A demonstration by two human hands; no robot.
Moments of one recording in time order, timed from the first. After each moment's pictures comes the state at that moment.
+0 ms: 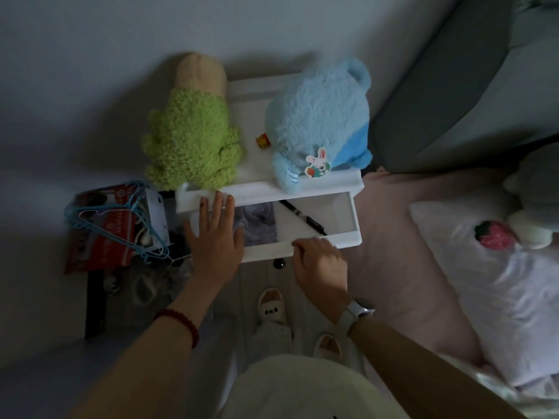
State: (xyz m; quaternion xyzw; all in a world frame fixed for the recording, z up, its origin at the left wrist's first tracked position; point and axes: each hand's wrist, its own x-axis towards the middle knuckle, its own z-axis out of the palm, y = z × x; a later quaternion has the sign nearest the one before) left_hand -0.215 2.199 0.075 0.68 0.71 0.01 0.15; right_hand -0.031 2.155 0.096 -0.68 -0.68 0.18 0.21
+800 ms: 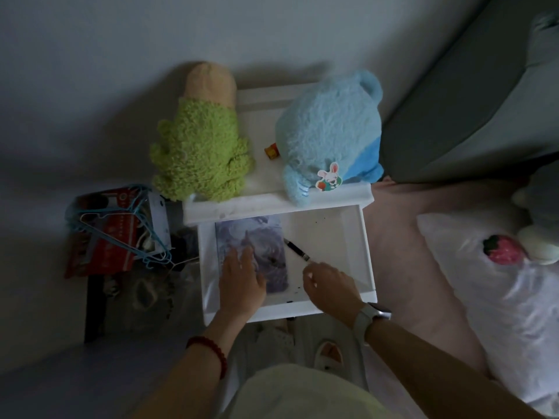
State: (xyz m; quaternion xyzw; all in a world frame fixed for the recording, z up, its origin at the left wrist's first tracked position) left_hand -0.193 2.161 0.041 0.59 0.74 -0.02 0.32; right_hand -0.014 2.162 0.069 -0.65 -0.67 0.36 -0.06
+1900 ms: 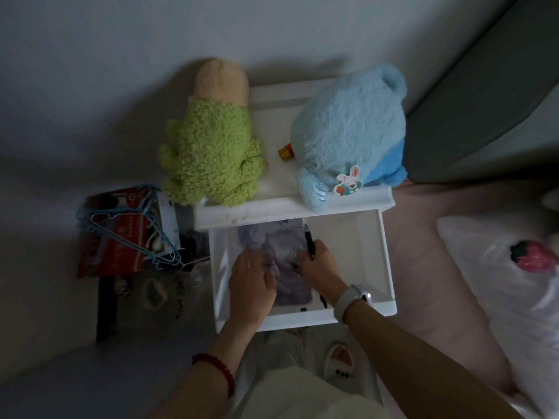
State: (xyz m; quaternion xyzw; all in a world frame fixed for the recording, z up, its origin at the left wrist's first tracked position) left_hand -0.199 2.170 0.039 0.61 0.73 0.10 0.30; right_hand -0.061 2.207 0.041 -0.73 -0.39 0.54 0.13
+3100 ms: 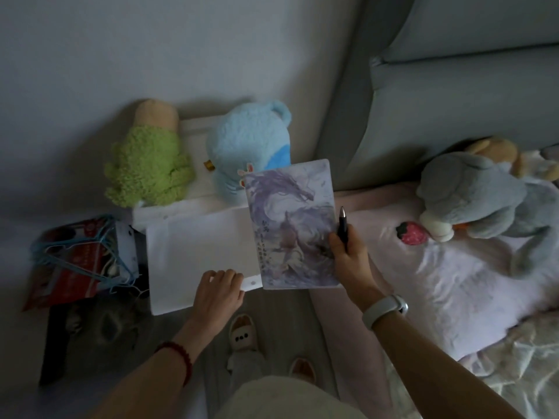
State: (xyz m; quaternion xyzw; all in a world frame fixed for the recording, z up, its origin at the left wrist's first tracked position) left_hand -0.130 2.111 0.088 0.85 0.52 -0.05 0.04; right_hand 0.111 2.132 0.156 -0.70 -0.38 0.44 0.42
